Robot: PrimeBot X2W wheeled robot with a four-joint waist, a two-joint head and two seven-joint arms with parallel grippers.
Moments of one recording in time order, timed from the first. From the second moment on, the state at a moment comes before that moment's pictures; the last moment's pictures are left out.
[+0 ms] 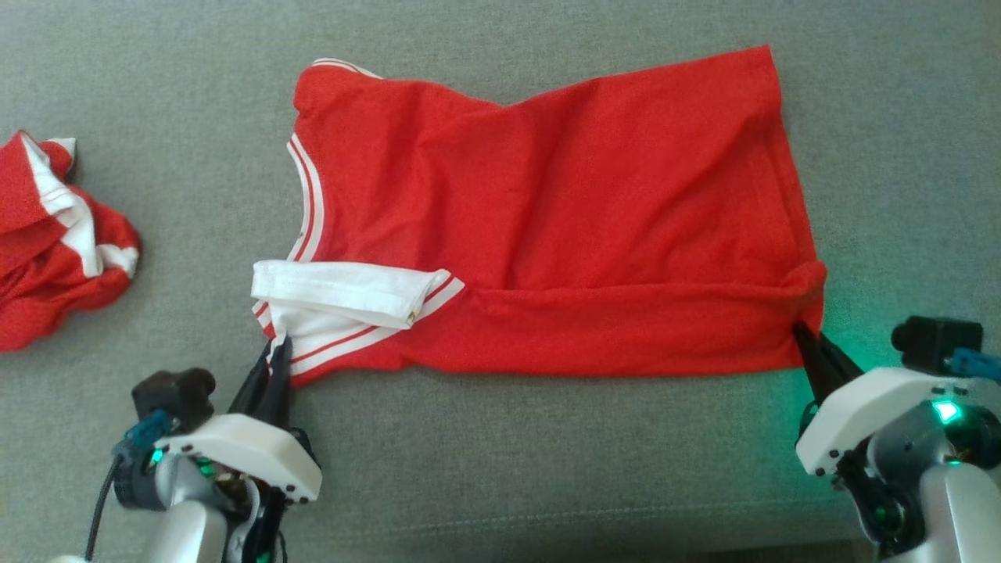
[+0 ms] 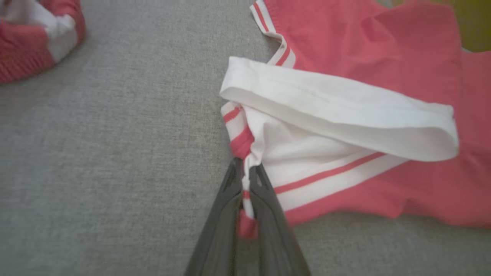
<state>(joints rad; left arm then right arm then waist) -0.07 0.13 -0.16 0.24 -0.37 0.02 -0.03 -0.05 -0.08 -0.06 0.09 0.30 0.13 0.42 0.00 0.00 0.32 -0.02</state>
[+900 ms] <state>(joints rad) 0.17 0.15 -0.15 0.03 -0.35 0.14 0.01 0.13 -0.04 -0.09 -0.09 0.31 0.13 0.32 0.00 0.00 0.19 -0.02</state>
